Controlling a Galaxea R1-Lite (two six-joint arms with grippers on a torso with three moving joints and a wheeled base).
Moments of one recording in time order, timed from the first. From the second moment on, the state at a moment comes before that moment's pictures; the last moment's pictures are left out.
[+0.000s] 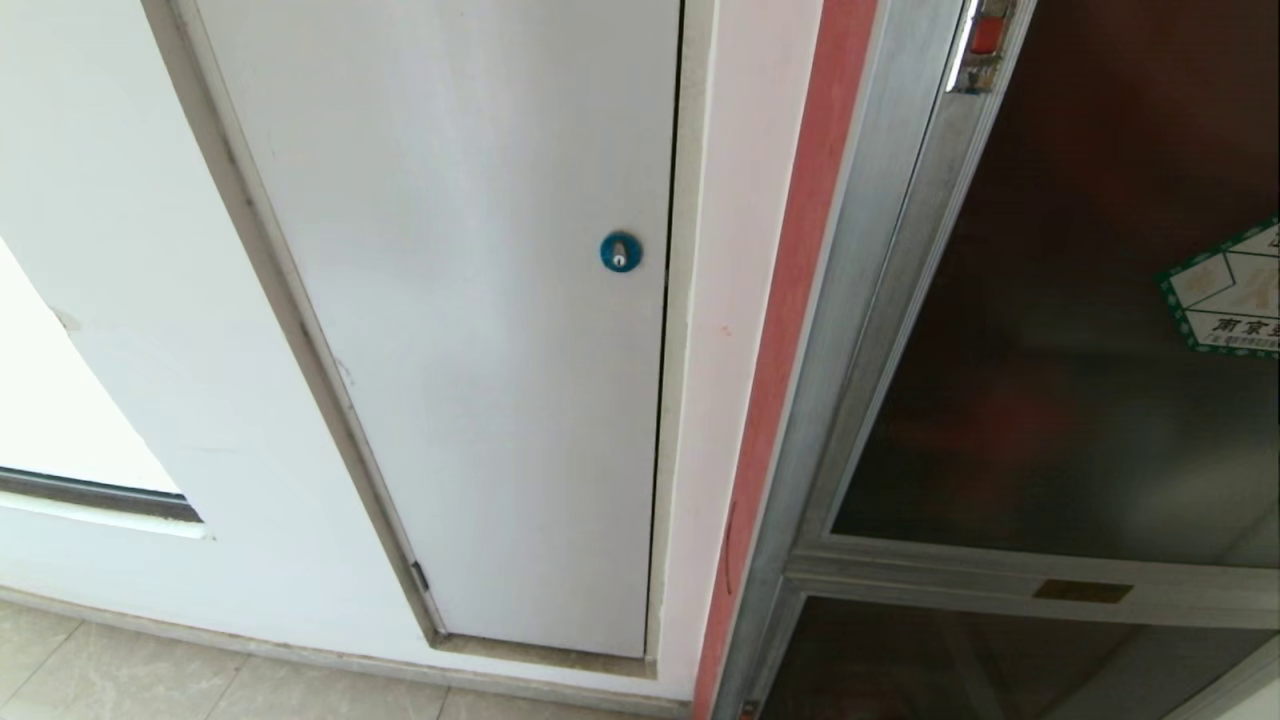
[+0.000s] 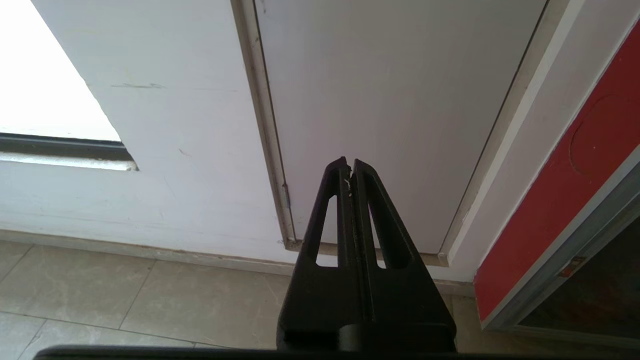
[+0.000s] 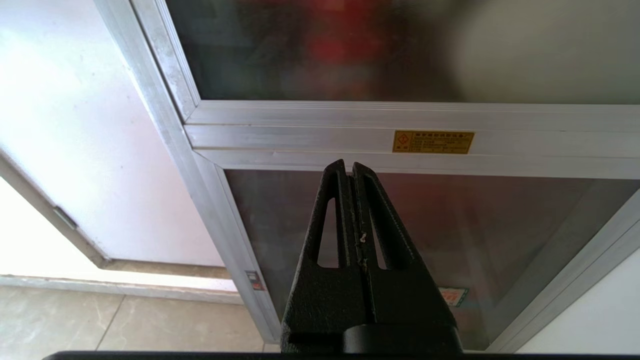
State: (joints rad) left arm 0.00 0.00 0.00 0.00 0.00 0.01; right arm 0.01 0.00 0.00 0.00 -0.05 0.07
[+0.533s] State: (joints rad) left arm 0.00 0.00 0.00 0.00 0.00 0.01; right arm 0.01 0.00 0.00 -0.01 -0.05 0.08
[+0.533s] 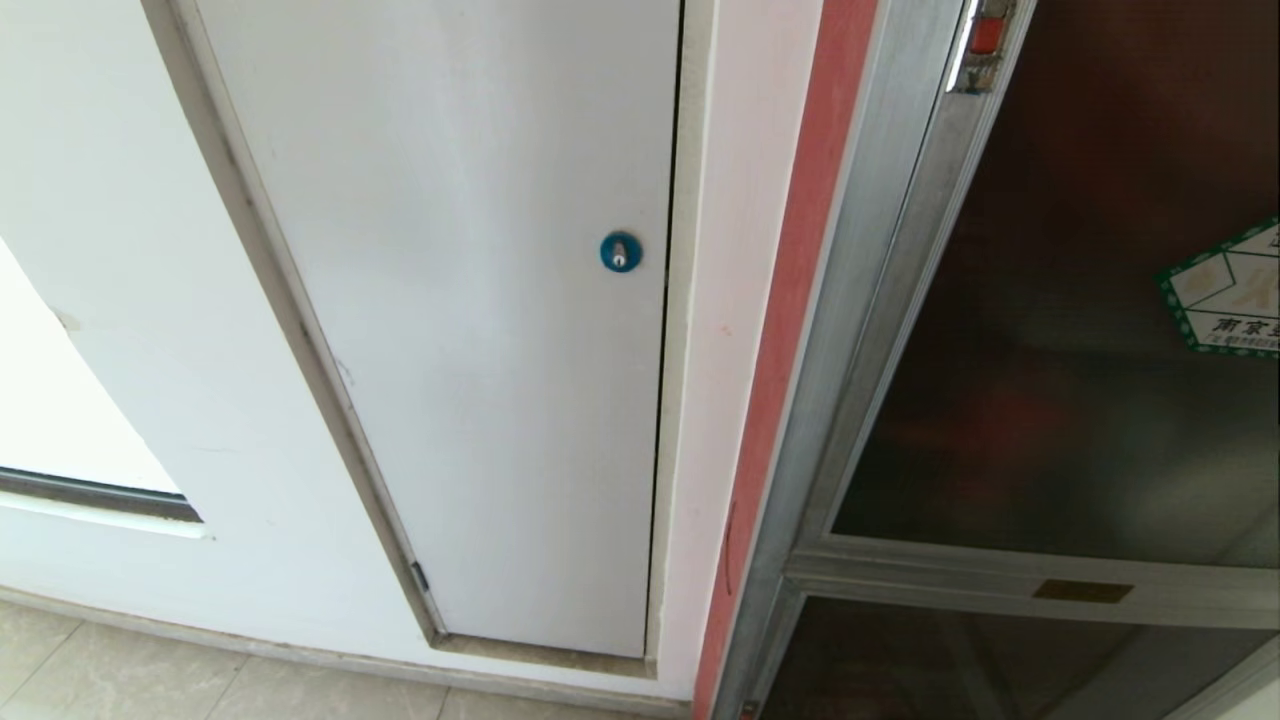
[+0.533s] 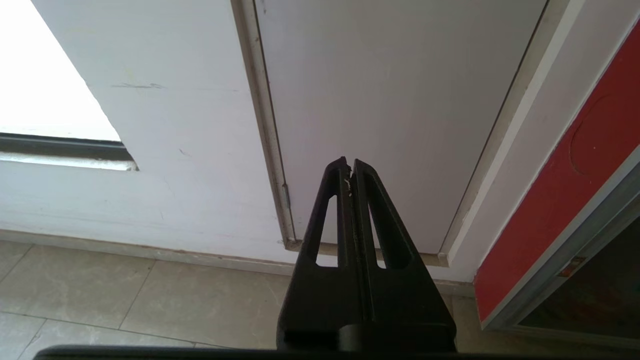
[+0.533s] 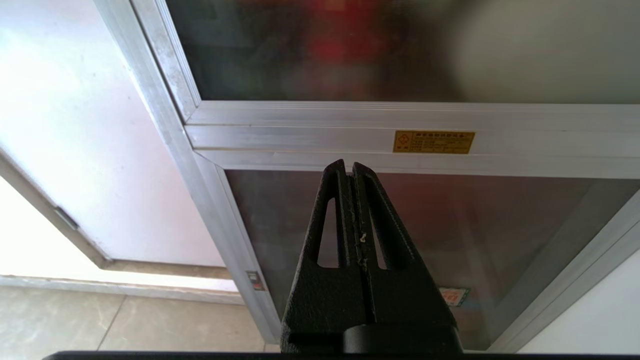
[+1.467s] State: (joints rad) left arm 0.00 0.00 0.00 0.00 0.00 0.01; right arm 0.01 0.00 0.00 0.00 -0.06 0.09
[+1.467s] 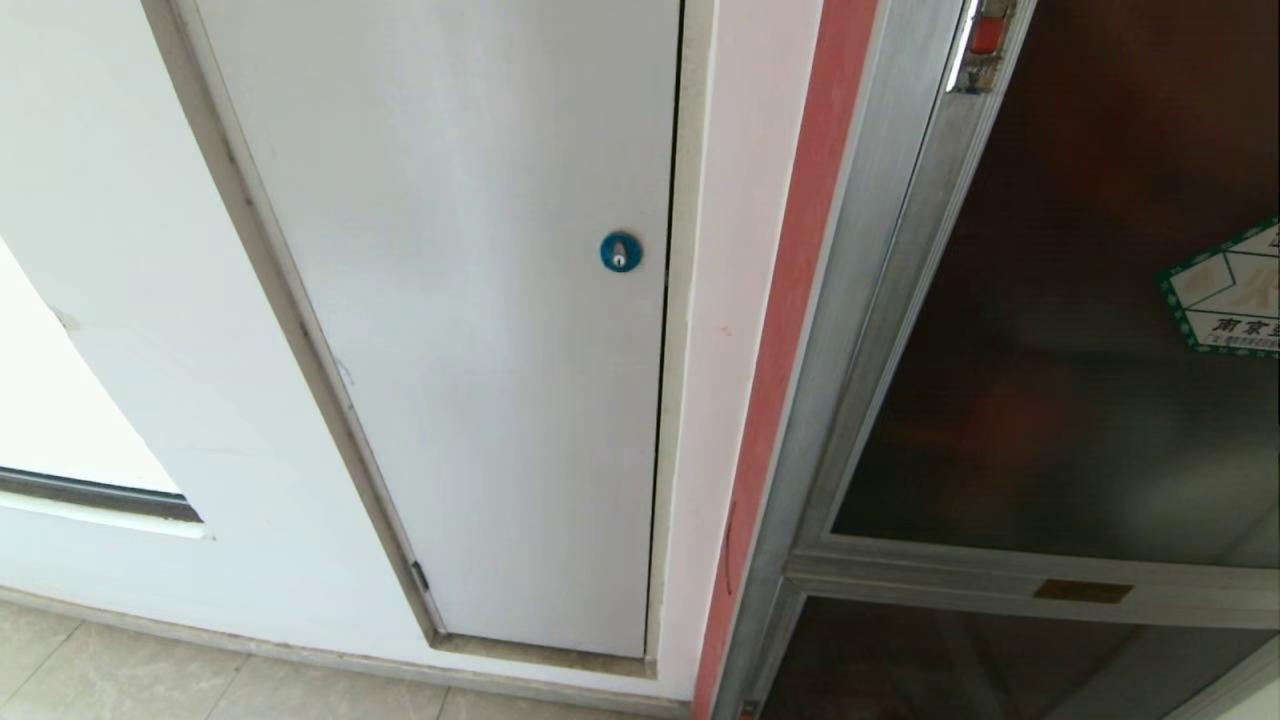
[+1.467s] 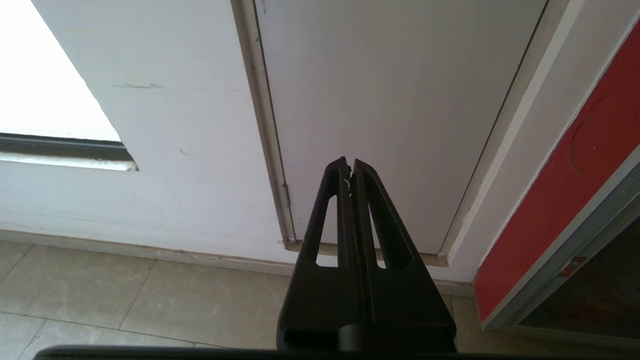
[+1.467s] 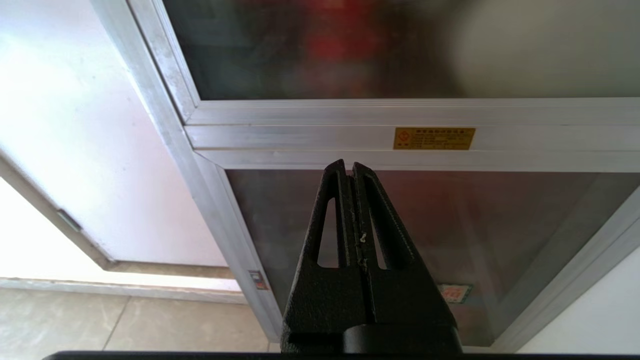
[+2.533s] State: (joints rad) left arm 0.00 0.00 0.00 0.00 0.00 0.01; right arm 0.01 0.68 -0.74 0.08 0.19 0.08
